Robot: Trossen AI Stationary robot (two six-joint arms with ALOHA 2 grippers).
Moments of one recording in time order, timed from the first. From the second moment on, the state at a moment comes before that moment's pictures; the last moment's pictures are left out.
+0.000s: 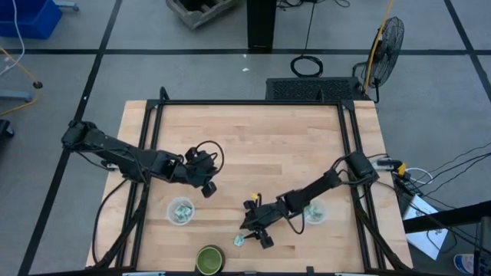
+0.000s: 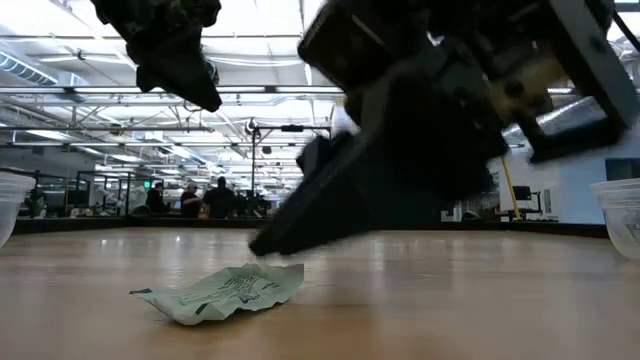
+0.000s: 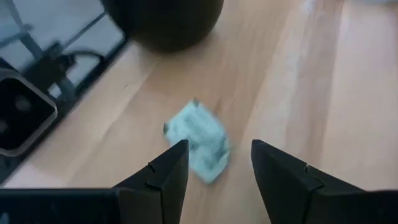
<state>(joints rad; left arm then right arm) -0.28 1.27 0.89 -0.52 -0.45 -0.65 0.41 2.10 1.08 0.45 -0.11 0.12</state>
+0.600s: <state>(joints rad) -0.23 1.27 0.89 -0.52 -0.45 -0.62 0.39 2.17 1.08 0.56 -0.19 0.15</state>
